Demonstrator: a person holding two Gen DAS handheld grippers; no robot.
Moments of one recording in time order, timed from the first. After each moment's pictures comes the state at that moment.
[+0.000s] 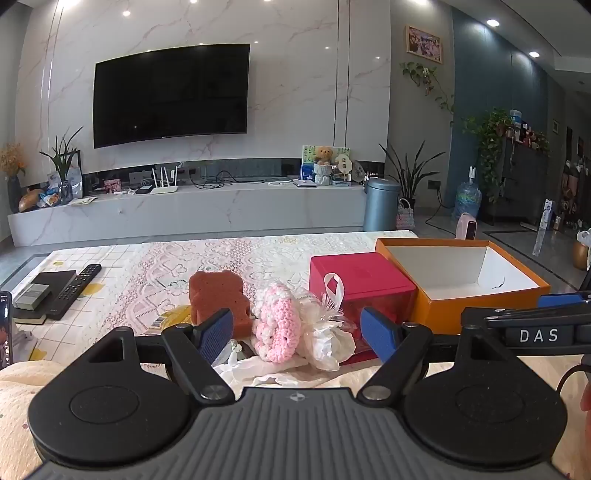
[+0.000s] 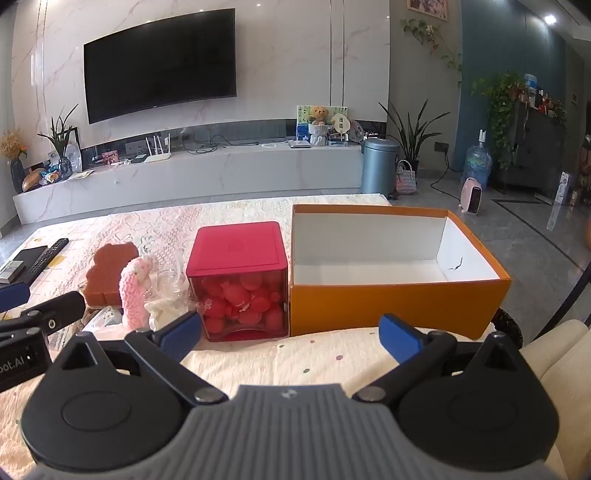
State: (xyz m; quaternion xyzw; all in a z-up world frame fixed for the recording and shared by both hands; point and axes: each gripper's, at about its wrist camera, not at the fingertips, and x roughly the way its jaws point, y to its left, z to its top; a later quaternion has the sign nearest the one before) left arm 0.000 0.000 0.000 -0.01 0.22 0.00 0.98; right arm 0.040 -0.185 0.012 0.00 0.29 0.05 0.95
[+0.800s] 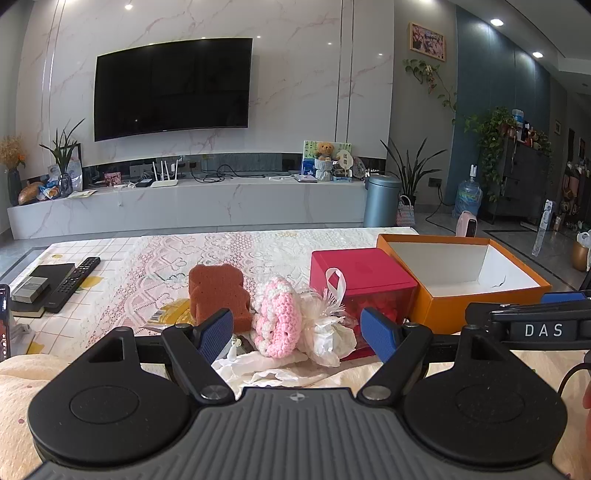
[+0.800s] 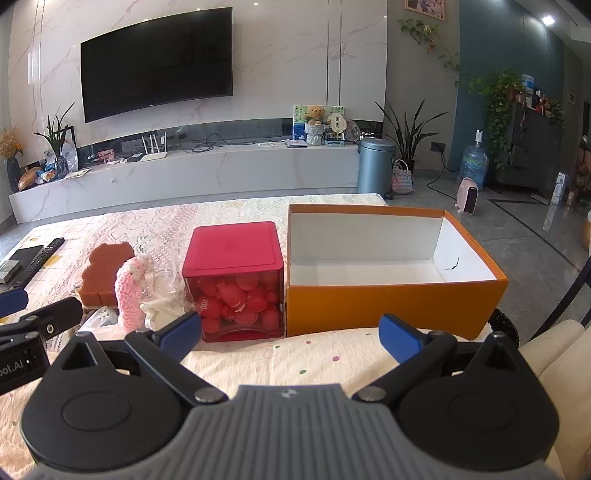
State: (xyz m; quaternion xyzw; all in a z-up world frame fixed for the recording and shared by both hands) left arm 0.002 0.002 -0.004 -0.02 0.23 0.00 0.97; right arm 0.043 -0.185 0.011 0.00 0.29 0.04 0.96
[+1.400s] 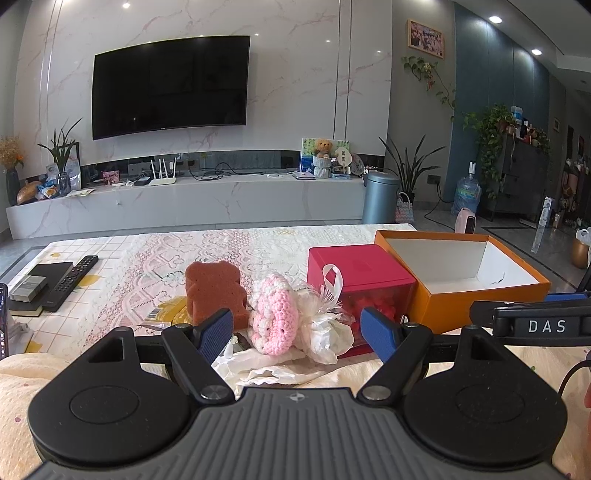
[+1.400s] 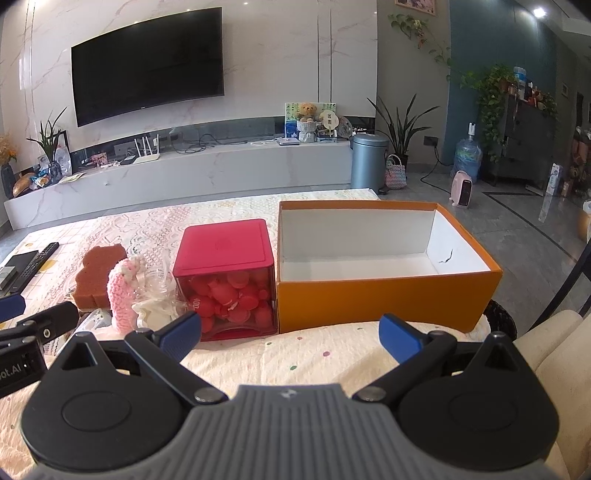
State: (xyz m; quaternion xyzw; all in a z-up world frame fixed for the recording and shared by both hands) left arm 0.003 0.000 -0.005 -0.02 0.23 0.00 0.97; right arm 0.042 -0.191 0.010 0.01 0.30 0.03 0.95
